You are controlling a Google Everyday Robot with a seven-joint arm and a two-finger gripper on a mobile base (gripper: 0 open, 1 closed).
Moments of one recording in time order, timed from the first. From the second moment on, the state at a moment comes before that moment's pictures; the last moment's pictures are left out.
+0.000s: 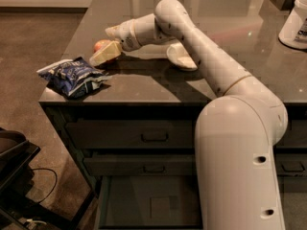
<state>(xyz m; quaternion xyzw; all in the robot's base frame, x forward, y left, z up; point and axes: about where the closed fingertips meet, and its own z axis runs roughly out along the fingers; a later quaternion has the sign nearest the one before) 0.757 0.159 0.874 -0.55 0.61 0.37 0.44</state>
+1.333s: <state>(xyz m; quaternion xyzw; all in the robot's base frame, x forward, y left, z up) 0.757 0.159 0.873 -0.55 0.61 0.37 0.44</state>
